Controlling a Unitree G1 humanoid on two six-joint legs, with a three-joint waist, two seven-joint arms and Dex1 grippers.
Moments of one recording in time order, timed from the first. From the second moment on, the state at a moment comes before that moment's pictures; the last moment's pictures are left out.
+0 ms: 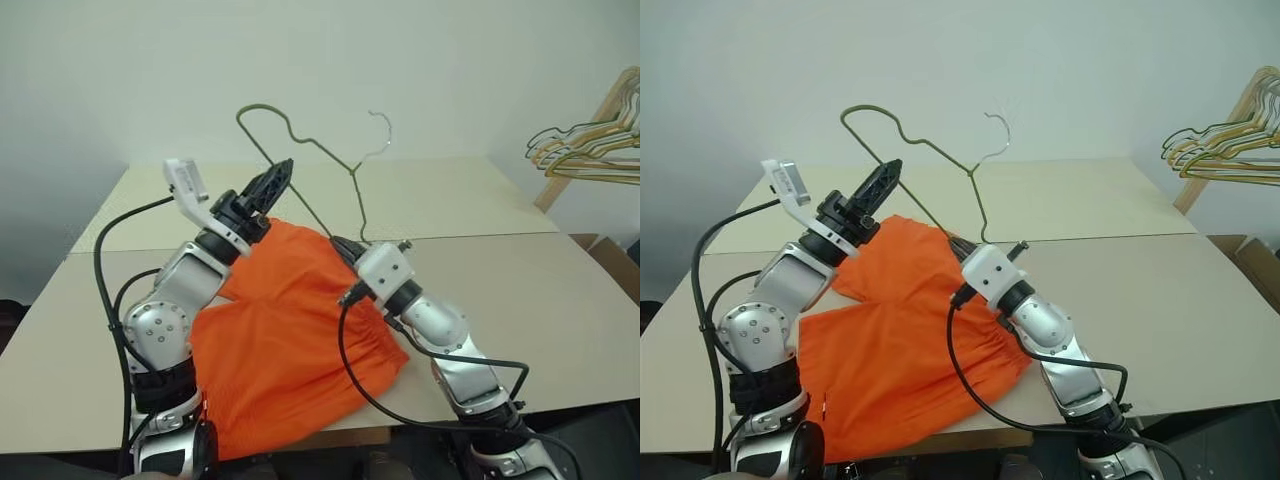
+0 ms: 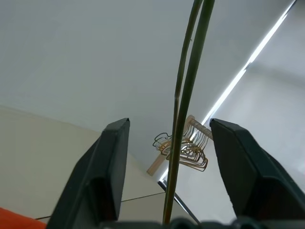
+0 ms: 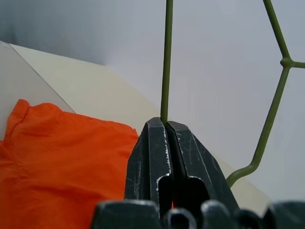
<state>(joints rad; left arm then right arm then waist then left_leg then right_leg) -0.49 0.16 0.29 -0.34 -1.14 0.73 -0.09 -0.29 -0.29 0.29 -0.28 -0.09 0.06 0.35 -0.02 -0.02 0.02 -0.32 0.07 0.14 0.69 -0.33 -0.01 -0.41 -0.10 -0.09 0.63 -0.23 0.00</state>
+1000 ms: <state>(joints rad) -0.42 0.35 0.25 -0.33 -0.91 0.53 -0.47 -0.24 -0.49 0.01 -0.40 0.56 0.64 0.69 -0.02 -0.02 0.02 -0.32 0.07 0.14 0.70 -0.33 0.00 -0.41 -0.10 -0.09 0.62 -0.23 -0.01</state>
